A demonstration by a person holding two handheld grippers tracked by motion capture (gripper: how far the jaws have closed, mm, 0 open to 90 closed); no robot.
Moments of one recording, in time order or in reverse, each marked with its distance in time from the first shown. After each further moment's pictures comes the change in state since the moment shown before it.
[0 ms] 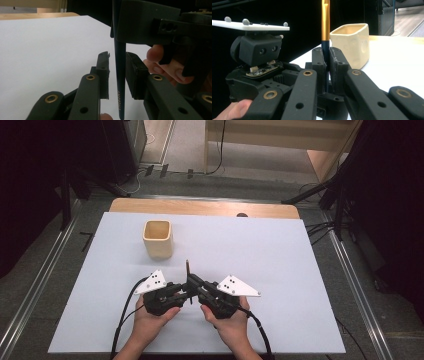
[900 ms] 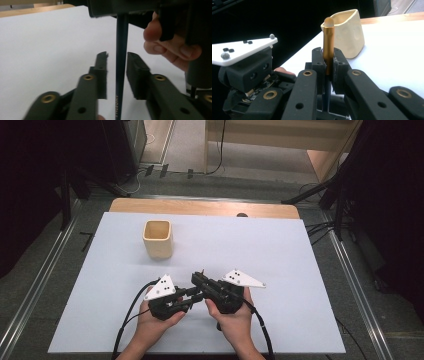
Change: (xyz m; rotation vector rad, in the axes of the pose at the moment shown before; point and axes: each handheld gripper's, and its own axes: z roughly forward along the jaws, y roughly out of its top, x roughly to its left) left arm -0.012 -0.004 0.009 0.069 0.005 0.085; right arm -0.007 0.013 -0.005 0.090 -0.045 0.152
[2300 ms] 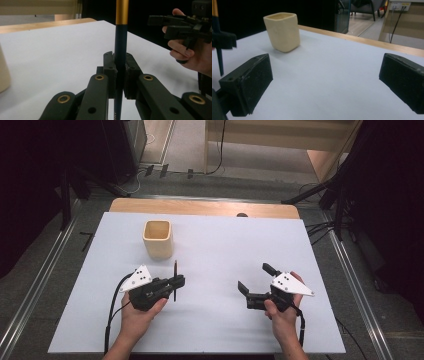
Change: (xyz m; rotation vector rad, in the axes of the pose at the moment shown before) left arm 0.031 0.008 -0.038 -0.087 0.109 -0.049; right arm -0.094 -0.004 -0.082 -0.053 -0.243 -0.307
